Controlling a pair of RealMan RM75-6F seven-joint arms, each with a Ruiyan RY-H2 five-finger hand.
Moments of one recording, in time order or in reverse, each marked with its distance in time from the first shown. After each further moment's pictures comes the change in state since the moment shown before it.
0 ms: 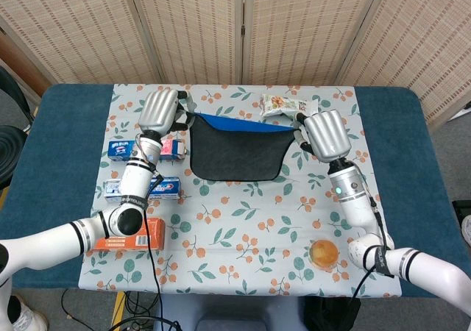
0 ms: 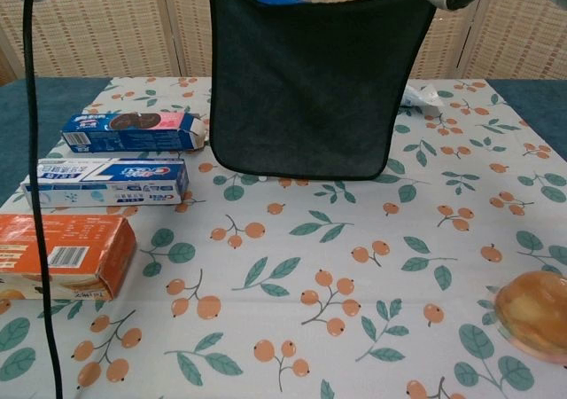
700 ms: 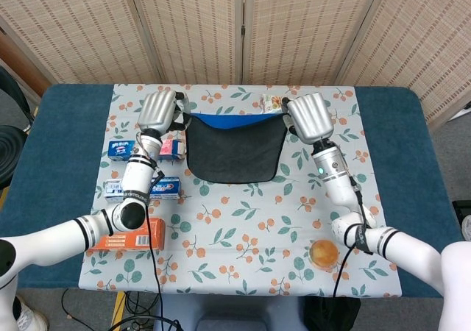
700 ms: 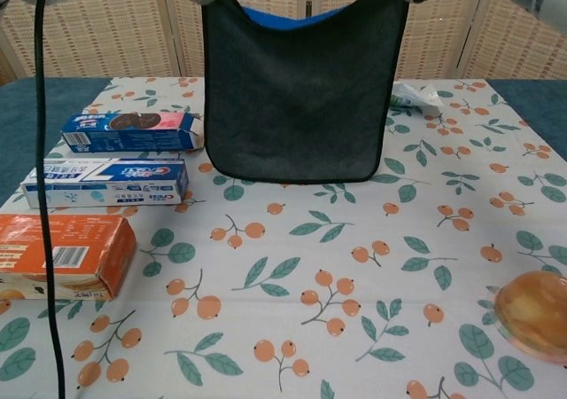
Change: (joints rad) left arm -0.030 -0.016 0.012 0.043 -0.102 -0.029 0.063; right arm 0.154 -0.082 0.013 0.209 0.071 -0.101 -0.070
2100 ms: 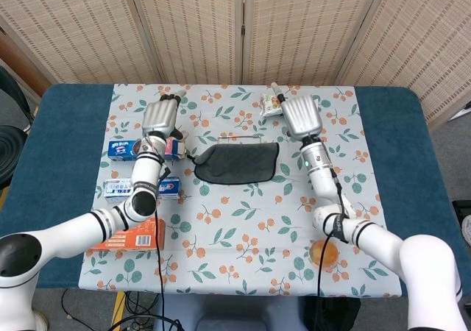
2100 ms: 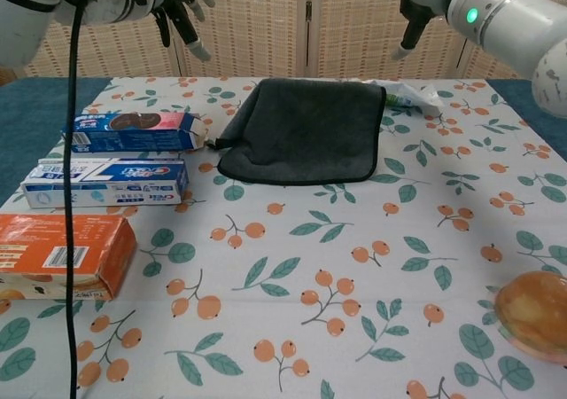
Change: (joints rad) left arm -0.081 -0.071 0.037 0.159 -0.285 -0.088 0.253; right arm 0.101 -0.141 -0.022 0.243 0.164 -0.113 -0.109
